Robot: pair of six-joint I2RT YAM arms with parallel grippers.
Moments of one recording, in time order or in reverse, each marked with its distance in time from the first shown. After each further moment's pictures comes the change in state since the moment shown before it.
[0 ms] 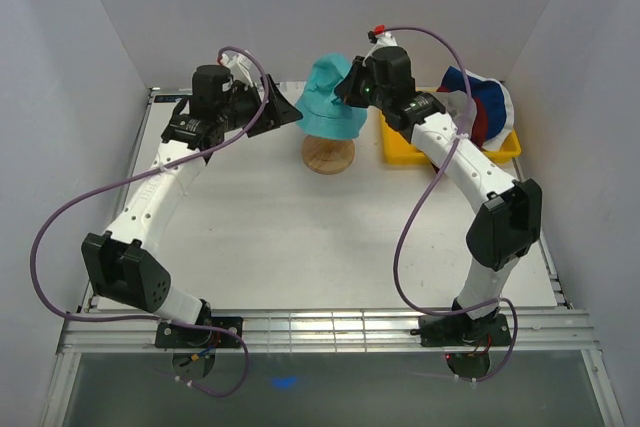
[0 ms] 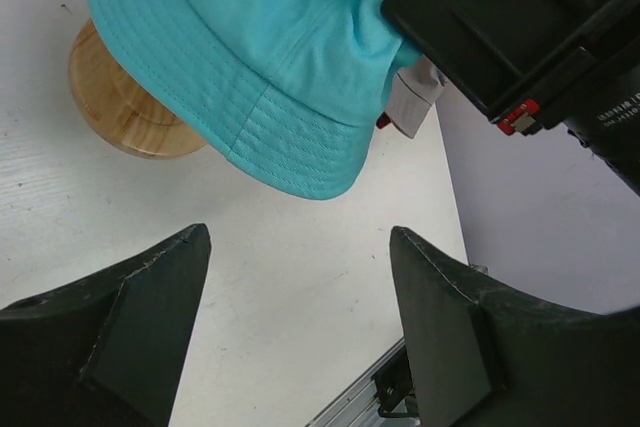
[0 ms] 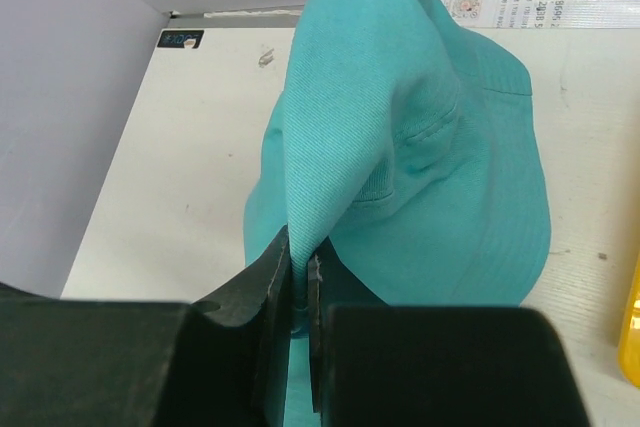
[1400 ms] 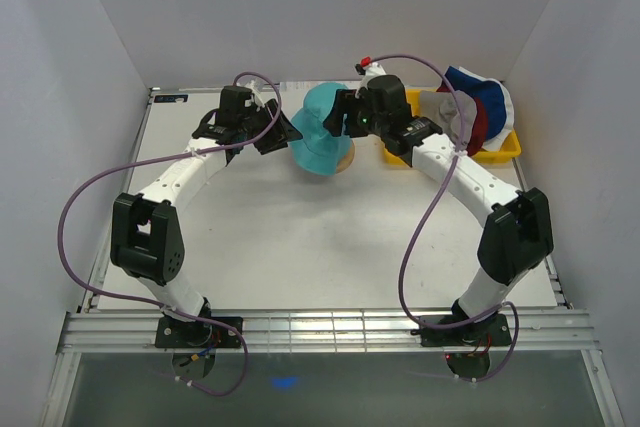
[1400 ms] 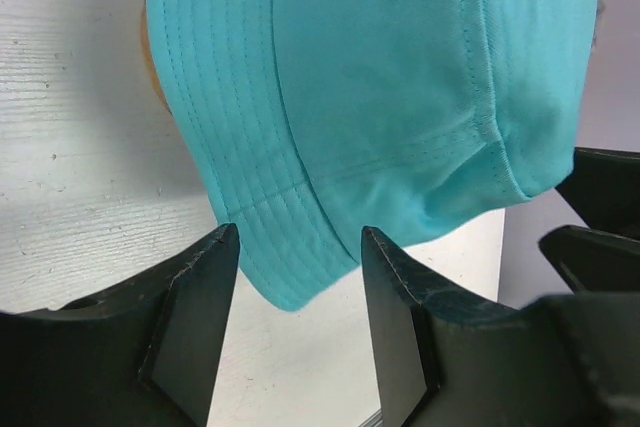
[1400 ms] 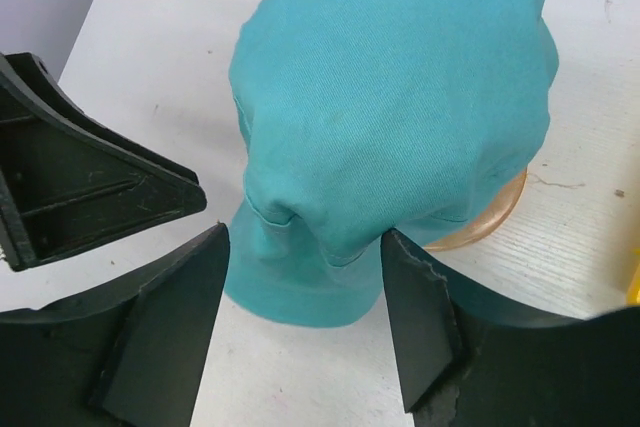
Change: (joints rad) left arm 0.000 0.184 -0.153 0.157 -0.079 -0.094; right arm 0.046 -0.101 -0.262 0.052 -0.058 -0.107
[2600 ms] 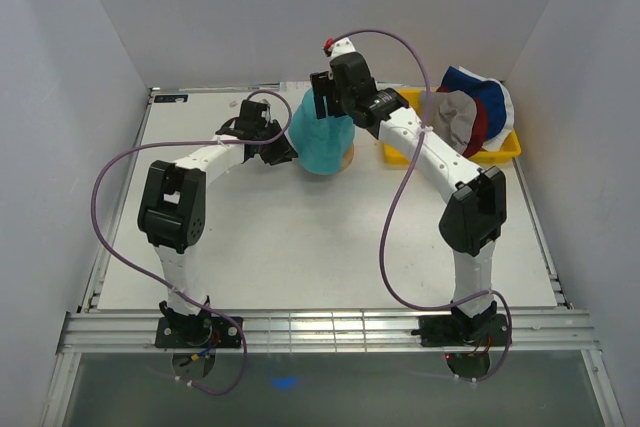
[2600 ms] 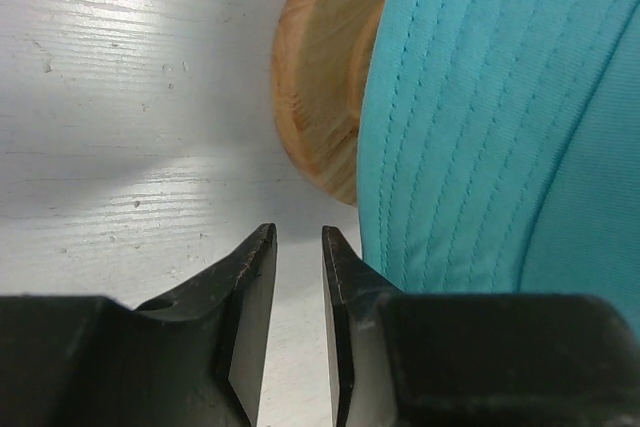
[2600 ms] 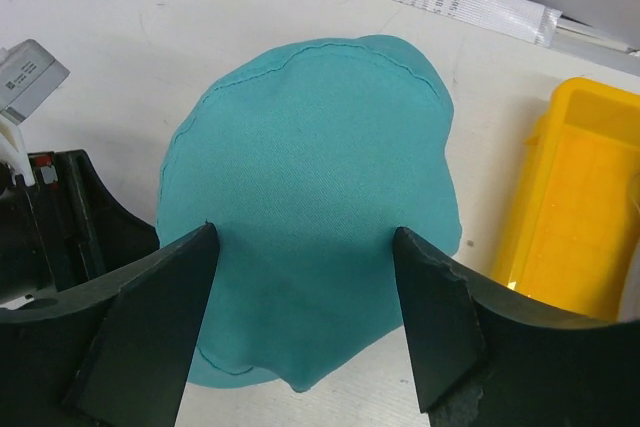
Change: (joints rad) left arm 0.000 0.267 0.029 0.045 -0.099 -0.019; right arm 0.066 0.284 0.482 -0.281 0.301 -0.212
